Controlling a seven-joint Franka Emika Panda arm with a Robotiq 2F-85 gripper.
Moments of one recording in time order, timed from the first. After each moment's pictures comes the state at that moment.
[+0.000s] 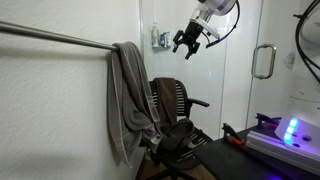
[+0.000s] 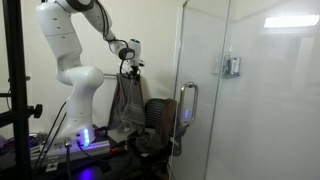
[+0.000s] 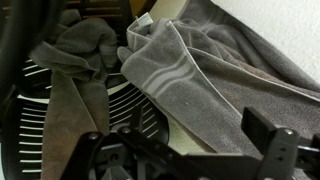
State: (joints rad) arm 0.36 -0.44 -0.03 -2.63 0.51 2.55 -0.15
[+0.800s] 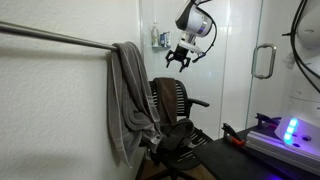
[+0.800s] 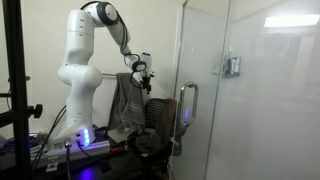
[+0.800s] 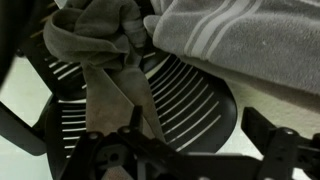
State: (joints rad) arm 0.25 0.04 0.01 -2.35 0.50 2.74 0.05
